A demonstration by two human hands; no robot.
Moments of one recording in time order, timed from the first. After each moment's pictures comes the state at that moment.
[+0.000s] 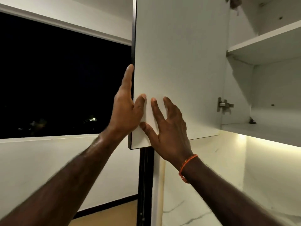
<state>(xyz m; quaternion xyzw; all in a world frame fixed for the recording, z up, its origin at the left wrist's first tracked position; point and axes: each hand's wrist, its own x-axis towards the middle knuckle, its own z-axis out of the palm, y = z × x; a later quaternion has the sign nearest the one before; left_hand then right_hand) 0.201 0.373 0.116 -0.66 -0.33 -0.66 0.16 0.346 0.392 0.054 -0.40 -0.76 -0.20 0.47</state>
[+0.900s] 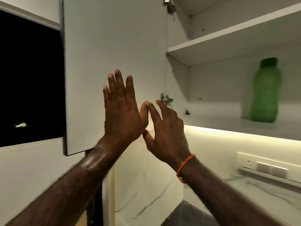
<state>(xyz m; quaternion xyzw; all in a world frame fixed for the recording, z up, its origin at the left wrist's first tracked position) 0.332 0.389 0.094 -0.68 -0.42 -0.52 0.29 0.468 0.355 0.050 -0.56 -0.66 -0.31 0.40</state>
